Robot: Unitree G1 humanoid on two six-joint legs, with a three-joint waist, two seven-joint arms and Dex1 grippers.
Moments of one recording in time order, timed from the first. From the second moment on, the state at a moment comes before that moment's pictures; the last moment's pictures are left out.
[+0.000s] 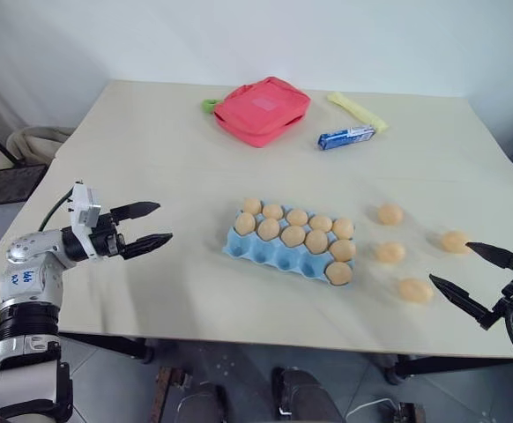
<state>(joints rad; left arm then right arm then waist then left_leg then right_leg) -0.52 0.70 0.24 0.53 -0.46 0.09 -1.35 0.34 -0.76 -0.65 -0.35 0.49 0.20 0.88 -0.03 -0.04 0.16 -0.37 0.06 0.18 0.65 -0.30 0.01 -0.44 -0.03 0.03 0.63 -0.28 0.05</state>
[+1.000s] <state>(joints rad) -0.61 0.64 0.19 0.68 -0.48 0.00 -1.50 0.55 -0.38 -0.58 -0.66 0.44 0.37 0.45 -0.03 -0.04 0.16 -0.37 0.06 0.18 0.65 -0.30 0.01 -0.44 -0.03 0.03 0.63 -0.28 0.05</state>
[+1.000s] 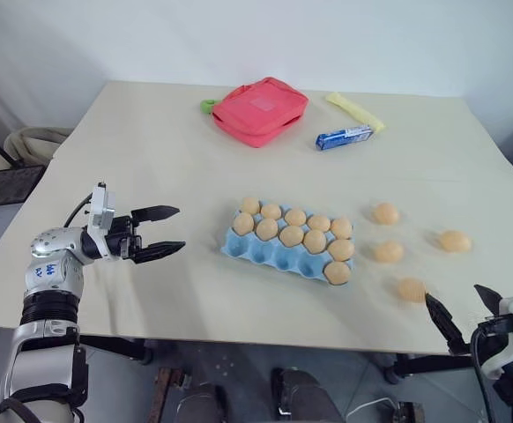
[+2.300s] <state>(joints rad) -0.47 0.68 0.03 0.53 -0.53 -0.09 -1.50 0.08 -0.46 -0.37 -0.05 0.25 0.24 0.43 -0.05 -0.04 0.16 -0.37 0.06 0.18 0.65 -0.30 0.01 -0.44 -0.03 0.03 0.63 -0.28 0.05</state>
